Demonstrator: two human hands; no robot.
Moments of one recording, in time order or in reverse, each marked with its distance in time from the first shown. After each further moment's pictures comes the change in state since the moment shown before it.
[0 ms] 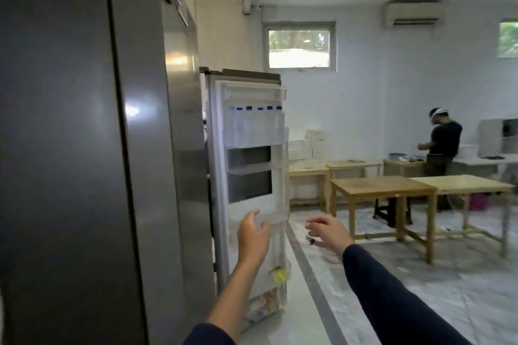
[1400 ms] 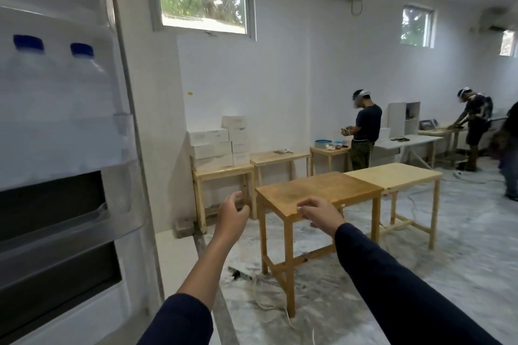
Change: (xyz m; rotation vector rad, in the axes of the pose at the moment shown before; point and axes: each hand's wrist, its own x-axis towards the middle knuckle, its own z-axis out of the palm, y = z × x) left_hand 0.656 -0.087 0.595 0.011 -0.381 0.129; right_hand 0.758 0.139 -0.282 -0.276 0.272 0.066
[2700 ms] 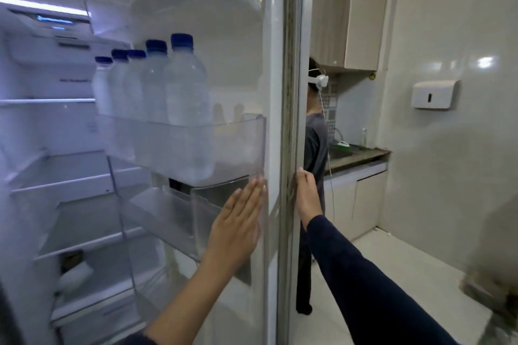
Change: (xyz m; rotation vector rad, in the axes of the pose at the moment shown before) left_hand 0.133 -0.094 -0.115 1.966 0.735 -0.410; right_hand 0.260 -0.176 0.353 0.638 -1.214 -0.300
